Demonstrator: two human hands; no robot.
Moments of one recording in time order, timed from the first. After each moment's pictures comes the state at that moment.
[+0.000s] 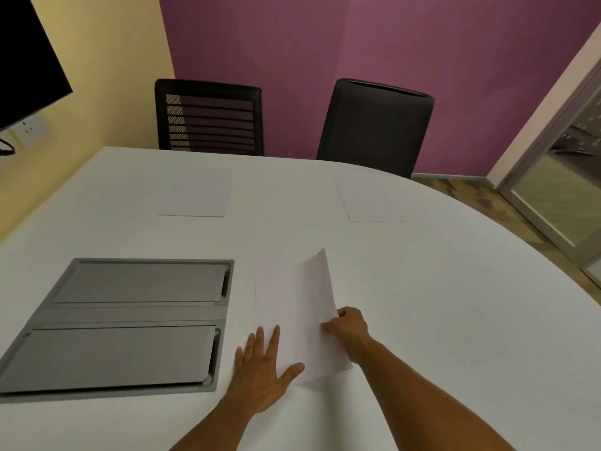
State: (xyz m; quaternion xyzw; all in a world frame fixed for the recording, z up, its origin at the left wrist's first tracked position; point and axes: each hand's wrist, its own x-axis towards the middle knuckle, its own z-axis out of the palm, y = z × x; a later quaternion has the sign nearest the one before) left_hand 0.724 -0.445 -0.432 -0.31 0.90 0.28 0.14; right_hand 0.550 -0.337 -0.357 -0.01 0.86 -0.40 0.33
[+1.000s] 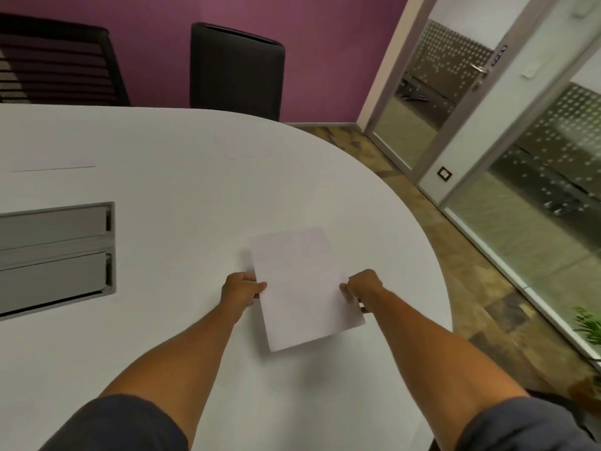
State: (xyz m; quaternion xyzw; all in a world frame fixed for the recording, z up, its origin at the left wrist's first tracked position) left_hand 0.733 -0.219 -0.316 -0.35 0.65 0.67 0.06; right_hand 0.629 0.019 -0.250 0.19 0.90 -0.30 0.25
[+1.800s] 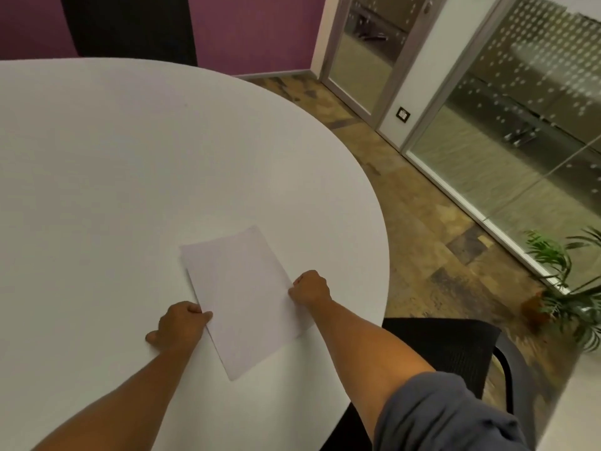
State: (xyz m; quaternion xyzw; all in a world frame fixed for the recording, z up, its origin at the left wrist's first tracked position) left_hand 0.775 -0.069 -0.386 -0.45 0.81 0.36 0.12; right_hand 0.653 0.150 -0.369 0.14 0.91 -0.28 0.26
